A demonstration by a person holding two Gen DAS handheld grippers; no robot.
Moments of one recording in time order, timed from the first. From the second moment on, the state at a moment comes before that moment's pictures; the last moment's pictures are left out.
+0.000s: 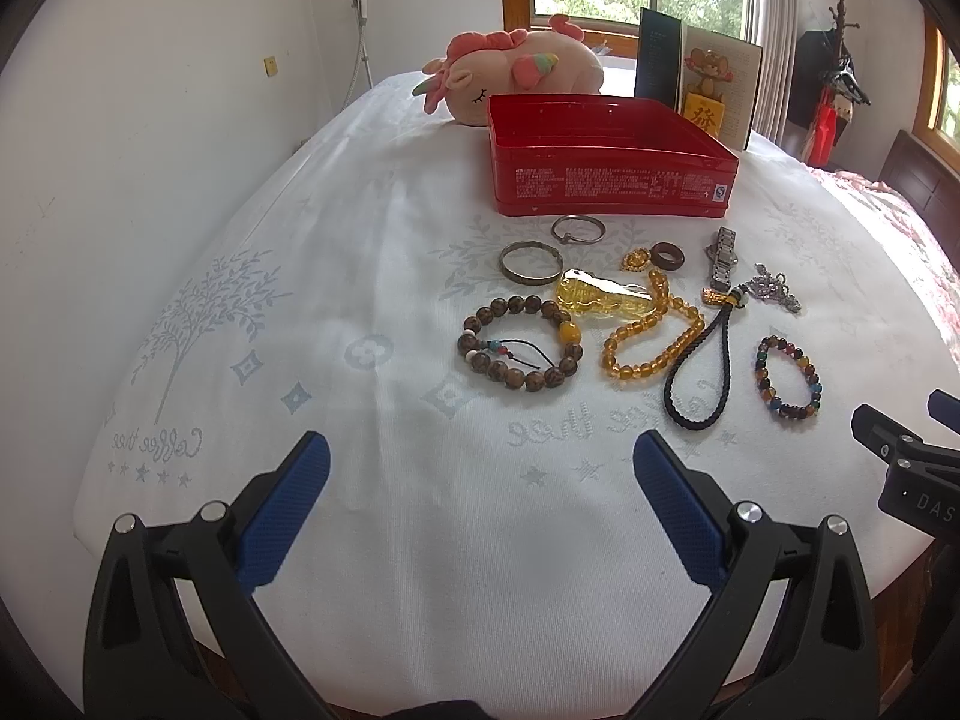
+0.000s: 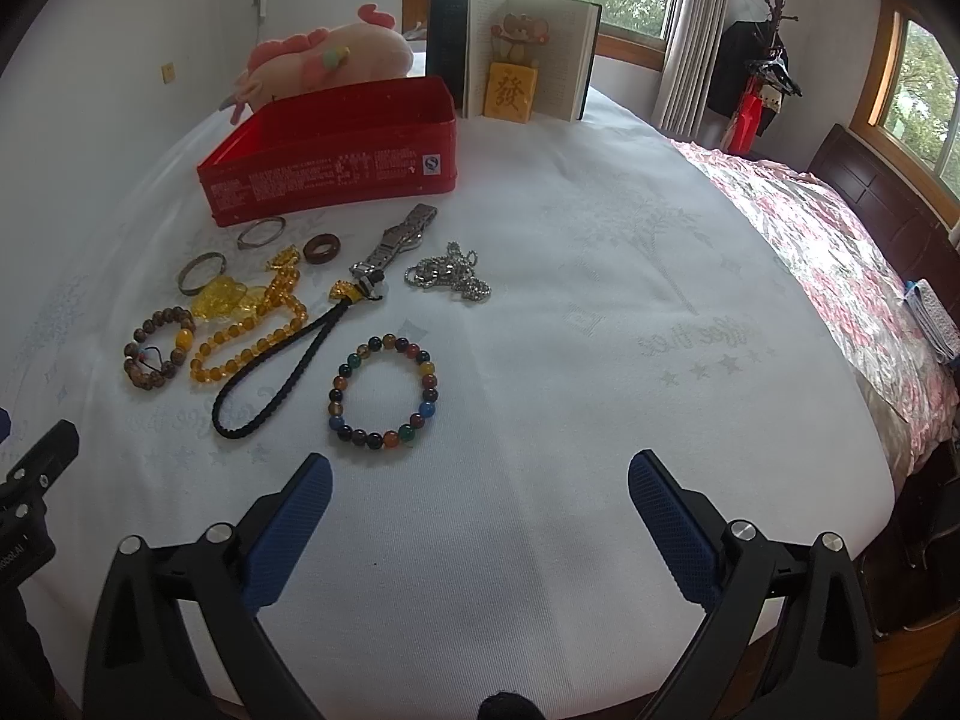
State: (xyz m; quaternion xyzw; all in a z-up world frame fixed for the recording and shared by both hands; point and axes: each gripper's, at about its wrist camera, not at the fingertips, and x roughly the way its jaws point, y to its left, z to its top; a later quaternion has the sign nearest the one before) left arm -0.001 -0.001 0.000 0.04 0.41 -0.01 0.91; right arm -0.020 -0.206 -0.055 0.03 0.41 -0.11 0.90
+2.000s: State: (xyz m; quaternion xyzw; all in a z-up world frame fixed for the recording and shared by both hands) left arm 0.091 0.041 -0.041 -0.04 0.56 -0.11 0.82; right arm 0.047 -0.244 -0.077 0.10 0.51 0.08 0.85
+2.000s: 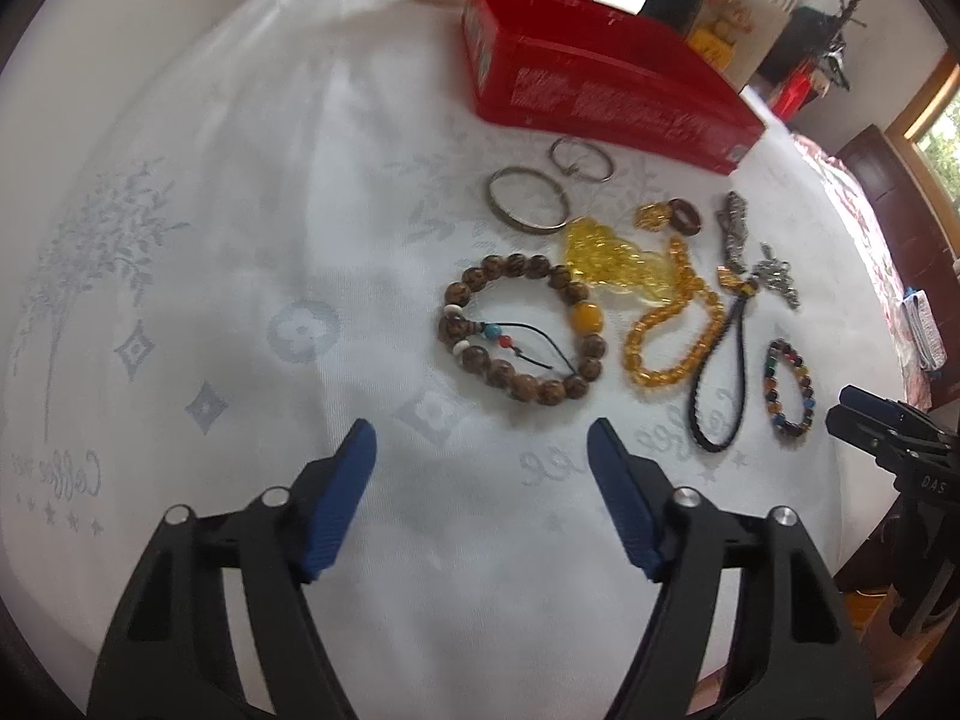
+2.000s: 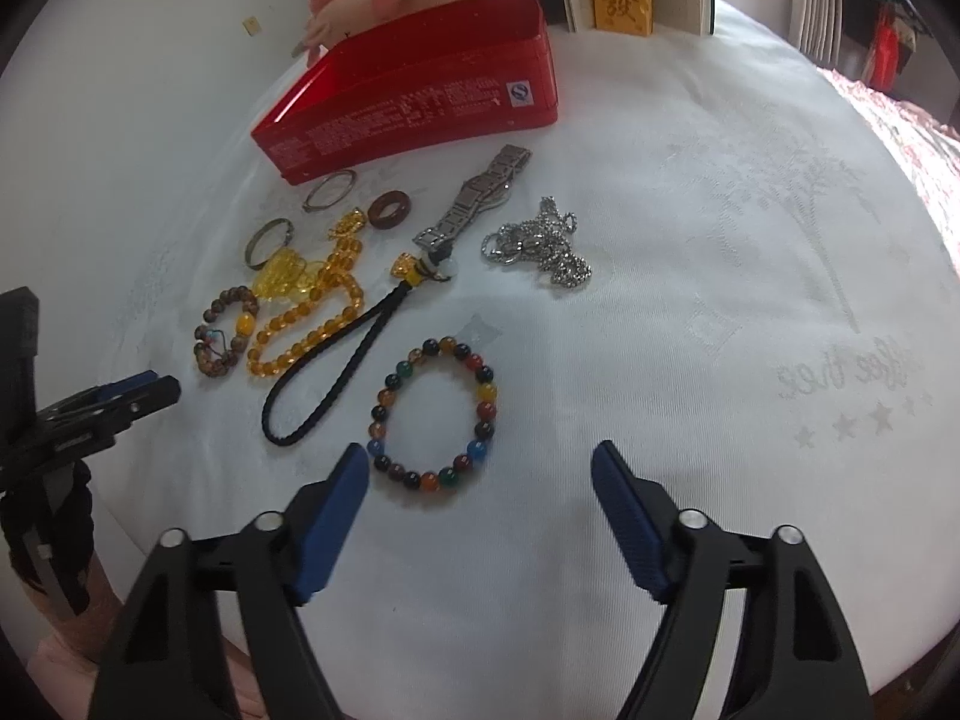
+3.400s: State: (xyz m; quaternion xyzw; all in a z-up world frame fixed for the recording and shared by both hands) left arm 0.104 -0.014 0.012 -0.02 0.50 -0.18 0.85; right arm 0.061 -0.221 -0.037 0.05 0.46 0.15 0.87
